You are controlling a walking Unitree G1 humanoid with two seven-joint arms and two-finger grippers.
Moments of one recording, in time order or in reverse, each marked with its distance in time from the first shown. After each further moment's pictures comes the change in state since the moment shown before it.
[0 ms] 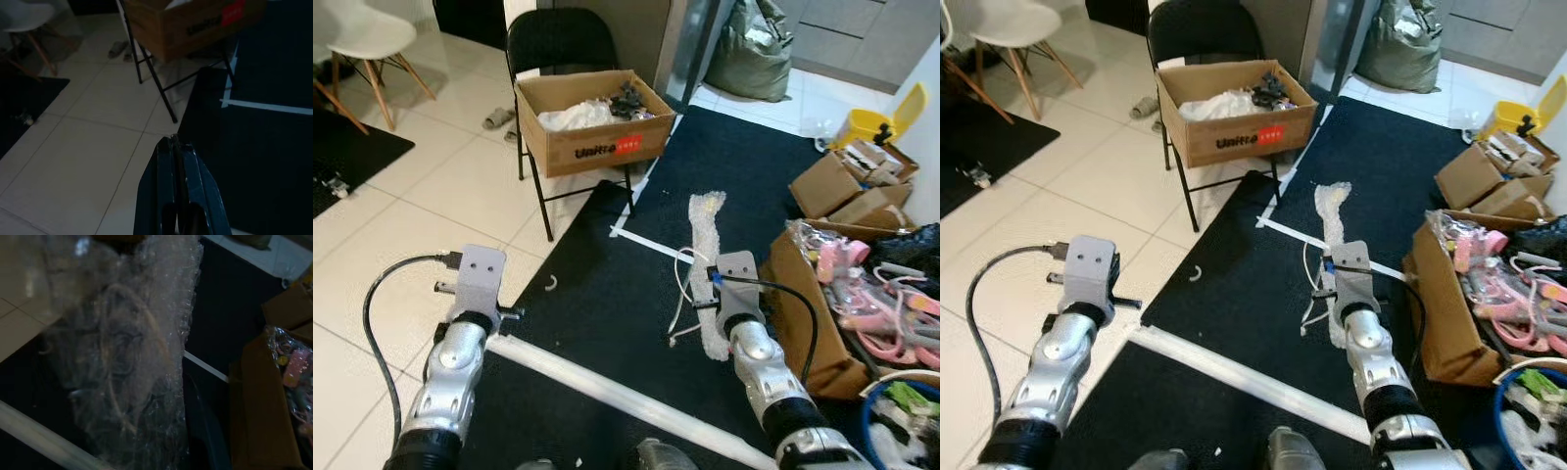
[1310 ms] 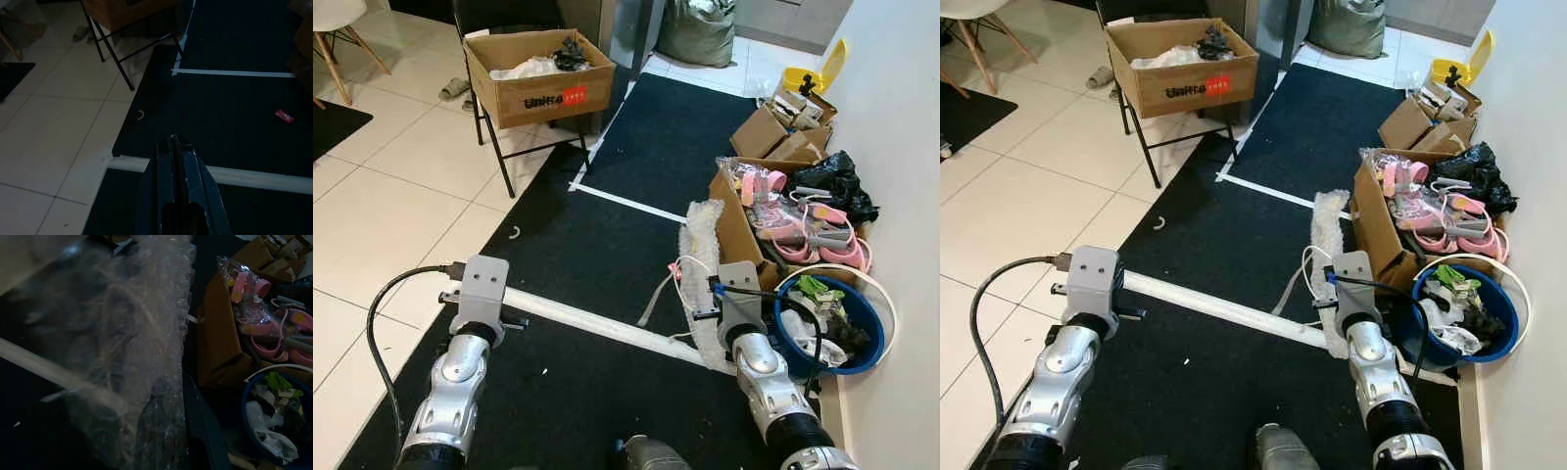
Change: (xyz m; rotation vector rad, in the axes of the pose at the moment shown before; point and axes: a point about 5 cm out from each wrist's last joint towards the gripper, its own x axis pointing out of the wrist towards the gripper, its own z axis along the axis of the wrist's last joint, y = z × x) left arm -0.014 -0.002 -0.011 -0.013 0.034 0.001; right arm -0.010 0.006 -0.006 0.007 -0.009 0.029
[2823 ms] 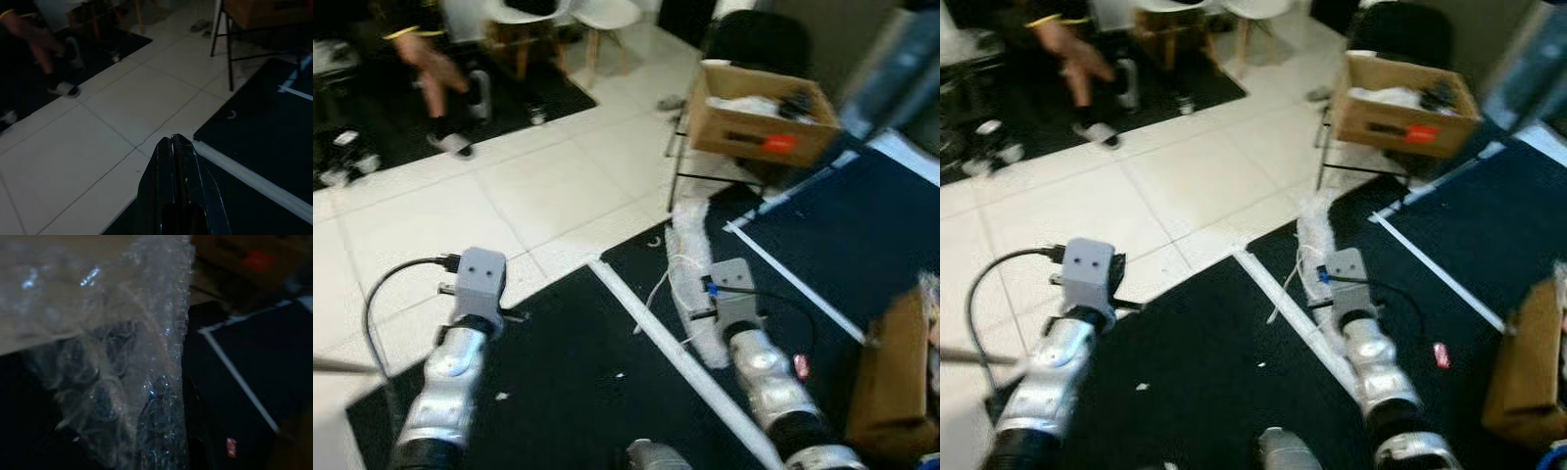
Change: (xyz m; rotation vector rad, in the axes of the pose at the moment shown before) left arm 0.004 0.001 0.013 -0.019 -0.066 -0.050; right arm 0.002 -0.003 0.010 -0.041 -0.033 0.003
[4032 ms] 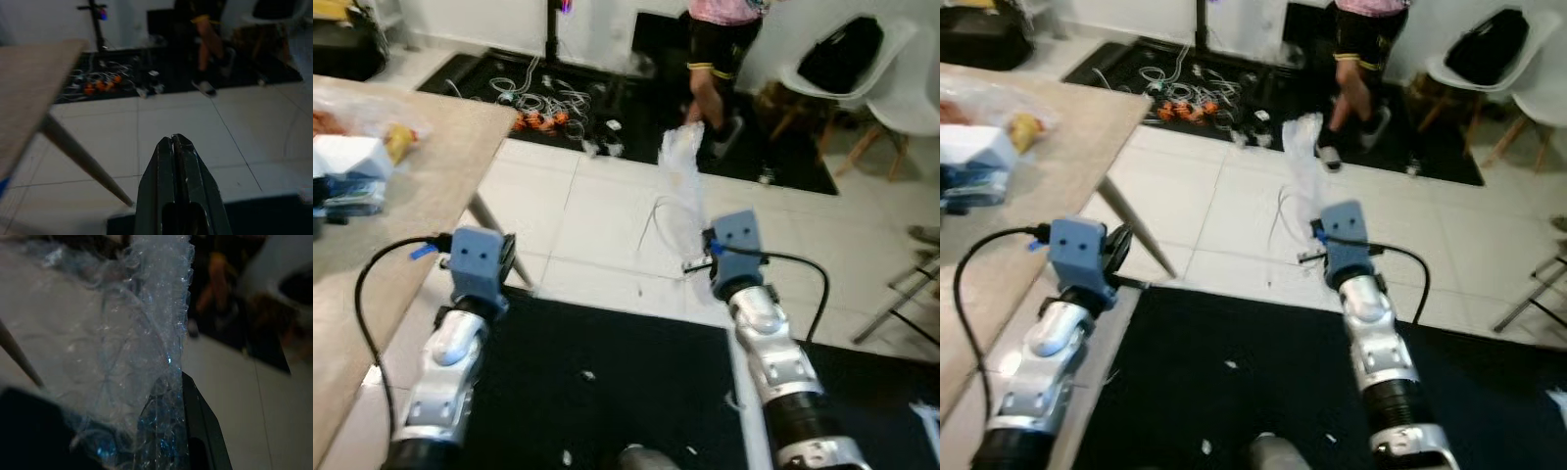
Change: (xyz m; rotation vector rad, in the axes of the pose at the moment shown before) left arm -0.005 0.002 0.035 -0.058 -0.154 -0.061; right arm 0.004 0.012 0.060 -0.021 -0.200 0.100
